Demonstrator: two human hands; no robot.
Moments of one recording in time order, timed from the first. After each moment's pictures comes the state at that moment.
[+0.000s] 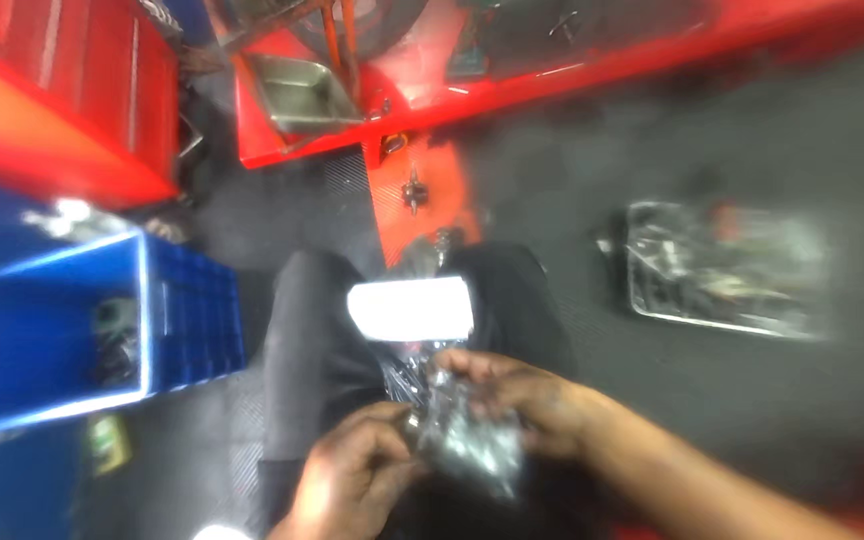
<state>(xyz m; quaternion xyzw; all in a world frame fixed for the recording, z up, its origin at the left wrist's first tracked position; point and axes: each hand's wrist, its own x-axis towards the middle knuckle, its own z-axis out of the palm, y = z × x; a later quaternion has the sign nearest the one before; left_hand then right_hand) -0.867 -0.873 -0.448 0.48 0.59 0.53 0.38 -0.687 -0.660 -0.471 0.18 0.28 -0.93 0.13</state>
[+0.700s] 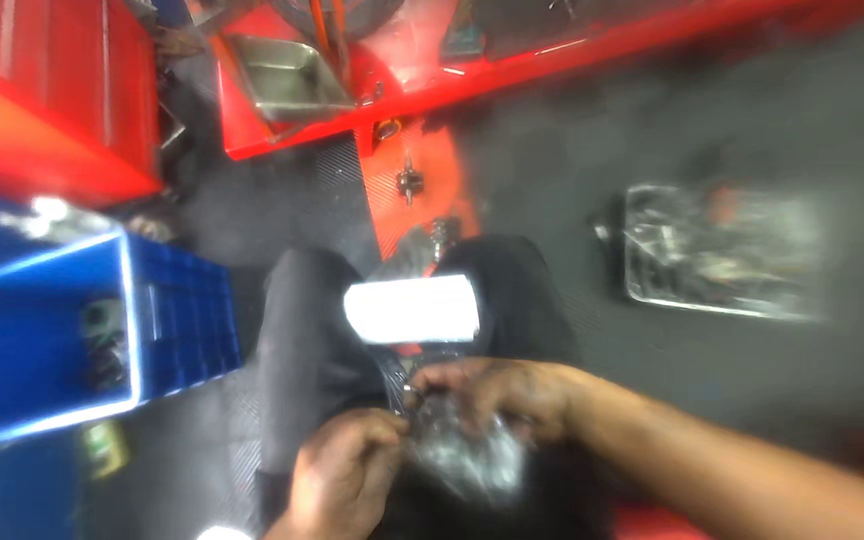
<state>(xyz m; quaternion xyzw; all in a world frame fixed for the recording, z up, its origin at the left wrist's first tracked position) -0.880 -0.860 -0.455 0.50 0.60 0.54 0.30 -0.712 -0.644 -0.476 0.17 0.33 -0.89 0.26</state>
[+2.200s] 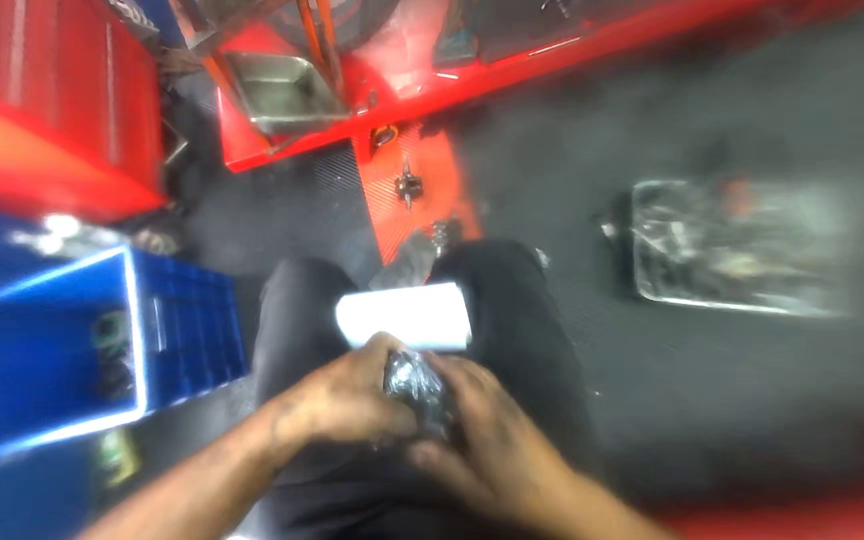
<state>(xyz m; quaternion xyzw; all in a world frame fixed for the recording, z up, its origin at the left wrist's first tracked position) -0.923 -0.746 -0.417 0.34 0.61 0.12 0.71 -0.699 -0.716 -0.481 0.26 0.85 -0.40 -0.22</state>
